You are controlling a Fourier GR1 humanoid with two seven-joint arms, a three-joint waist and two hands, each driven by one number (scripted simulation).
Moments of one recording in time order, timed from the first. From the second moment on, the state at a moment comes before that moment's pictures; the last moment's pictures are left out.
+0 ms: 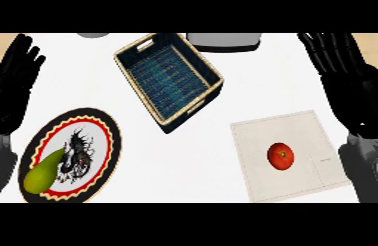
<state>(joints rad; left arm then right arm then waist) -0.27 0.55 -0.01 -1.58 0.33 0.23 0.18 -0.38 -0.38 0.07 -1.72 -0.32 0.10 -0.14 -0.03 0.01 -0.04</state>
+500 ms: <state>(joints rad) -0.22 0.52 -0.14 -1.50 0.26 0.20 0.21 -0.26 -0.31 0.16 -1.56 -0.62 0.62 -0.39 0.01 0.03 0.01</state>
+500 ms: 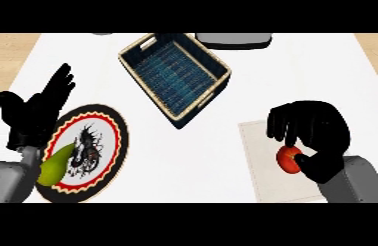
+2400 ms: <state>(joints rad) -0.26 0.40 -0.20 -1.35 0.14 0.19 0.20 -0.19 -1.06 0.22 -1.31 0.17 0.39 -0.93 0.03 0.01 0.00</state>
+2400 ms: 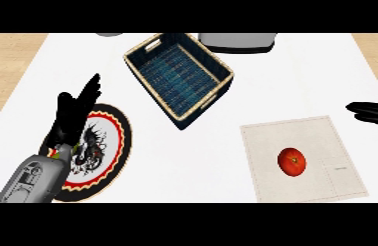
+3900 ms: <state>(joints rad) -0.22 0.36 -0.13 -1.36 0.08 0.14 0.20 -0.37 -0.72 0.46 -0.99 0.36 0.23 -0.99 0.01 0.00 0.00</state>
